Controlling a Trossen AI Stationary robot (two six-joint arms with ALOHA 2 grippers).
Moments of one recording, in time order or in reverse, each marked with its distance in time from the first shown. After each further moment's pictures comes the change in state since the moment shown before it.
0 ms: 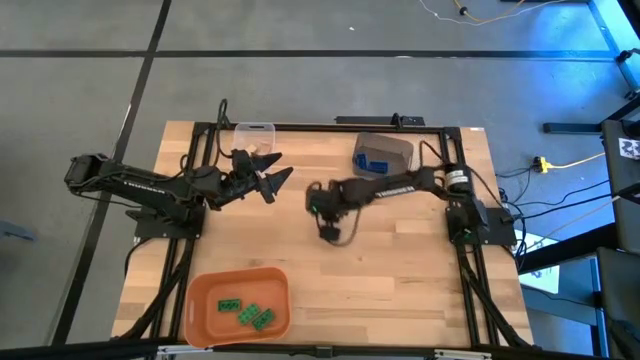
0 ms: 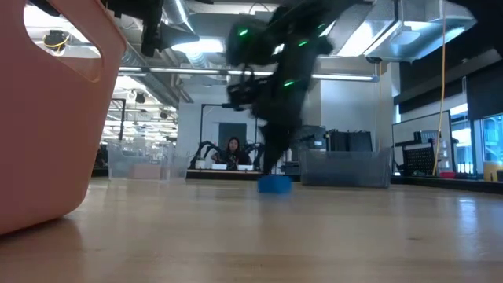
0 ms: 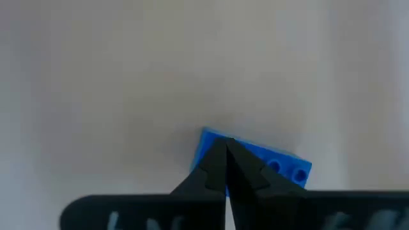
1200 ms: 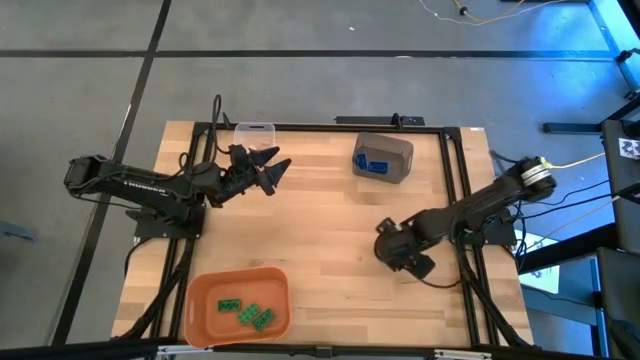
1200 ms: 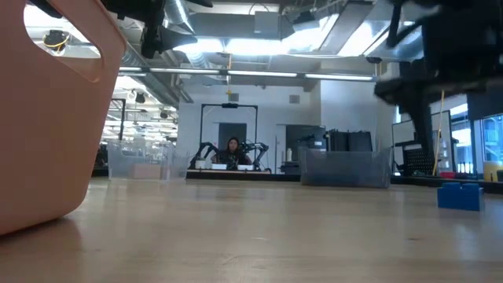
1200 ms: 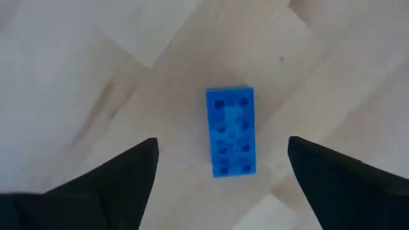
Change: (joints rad) left arm 0.041 0.000 0.000 0.026 -0.024 -0.034; right arm 0.409 -0.670 -0.612 -0.149 -0.125 -0.428
